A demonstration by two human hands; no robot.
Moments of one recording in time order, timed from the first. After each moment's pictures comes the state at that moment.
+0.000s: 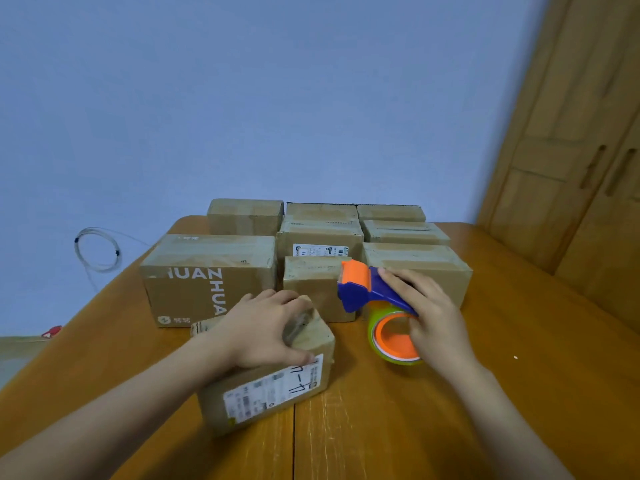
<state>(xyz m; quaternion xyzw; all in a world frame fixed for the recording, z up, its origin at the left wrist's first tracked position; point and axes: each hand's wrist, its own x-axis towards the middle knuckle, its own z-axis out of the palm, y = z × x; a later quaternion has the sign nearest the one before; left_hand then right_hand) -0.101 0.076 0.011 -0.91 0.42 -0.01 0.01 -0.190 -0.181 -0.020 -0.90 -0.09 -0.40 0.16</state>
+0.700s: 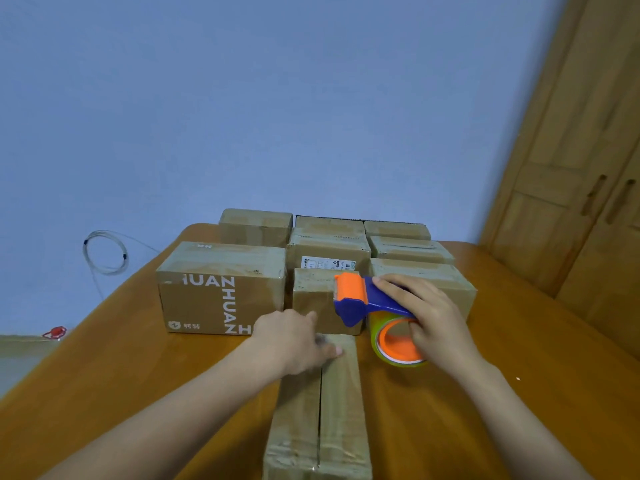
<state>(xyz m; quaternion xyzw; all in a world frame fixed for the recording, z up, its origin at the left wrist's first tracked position) -0.135 0.044 0.033 -0.97 0.23 0.05 0.03 -0.182 -0.176 0.007 -0.90 -0.16 -0.40 0.08</state>
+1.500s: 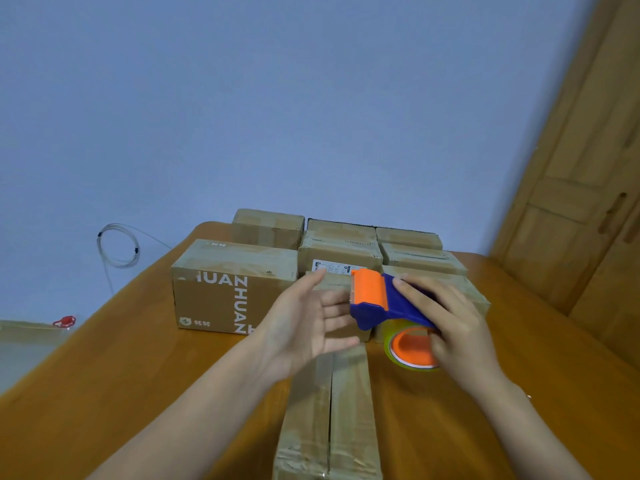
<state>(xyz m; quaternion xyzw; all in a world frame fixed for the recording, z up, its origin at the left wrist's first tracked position) -0.144 0.064 0.049 -0.49 0.15 0.36 -0.79 -0.196 -0.164 0.024 -0.88 -0.18 -0.44 0.06</state>
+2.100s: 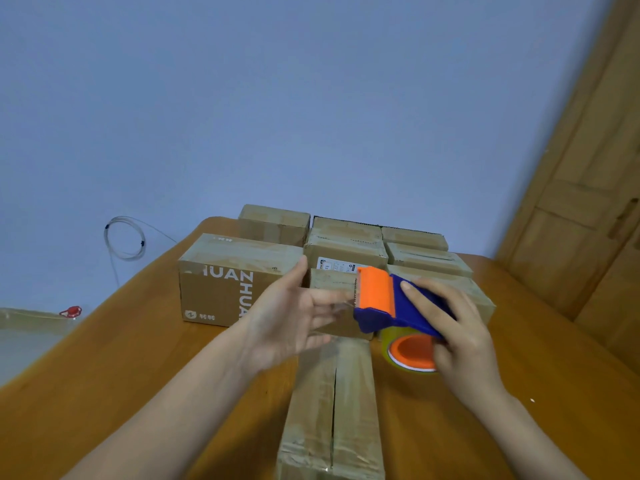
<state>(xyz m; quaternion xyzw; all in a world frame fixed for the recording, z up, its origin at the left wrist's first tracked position) -0.139 0.085 0.051 -0.52 0.14 0.37 -0.76 -0.206 -0.152 0.017 -0.86 -0.18 -0.47 0.10</state>
